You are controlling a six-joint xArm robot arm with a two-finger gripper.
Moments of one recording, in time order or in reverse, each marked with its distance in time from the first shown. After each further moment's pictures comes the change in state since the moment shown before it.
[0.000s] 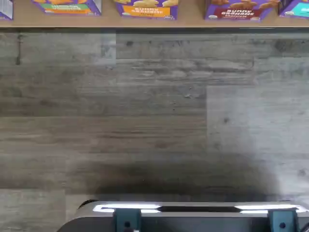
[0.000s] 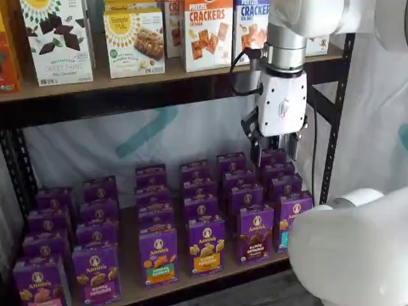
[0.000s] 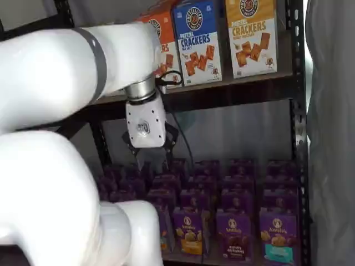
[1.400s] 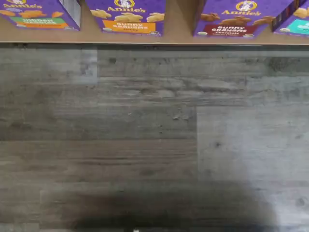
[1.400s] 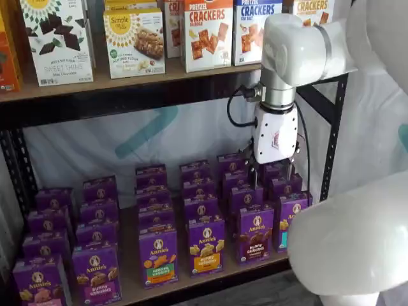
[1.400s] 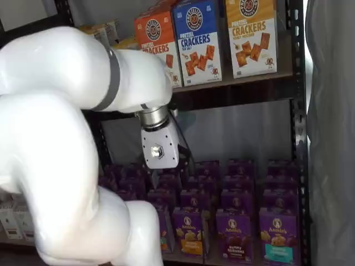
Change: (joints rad) arm -0.038 0.153 0.143 -0.045 -0.330 -0.025
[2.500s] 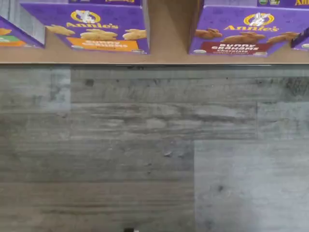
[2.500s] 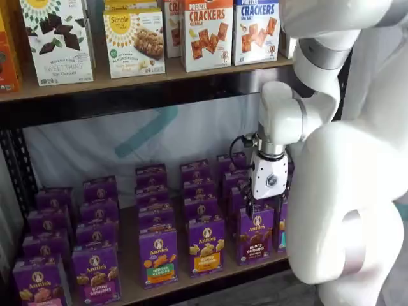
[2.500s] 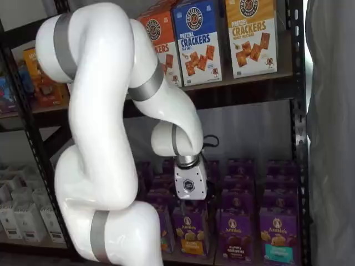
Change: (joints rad) arm -0.150 0.691 -0.066 0.013 -0.624 -0.158
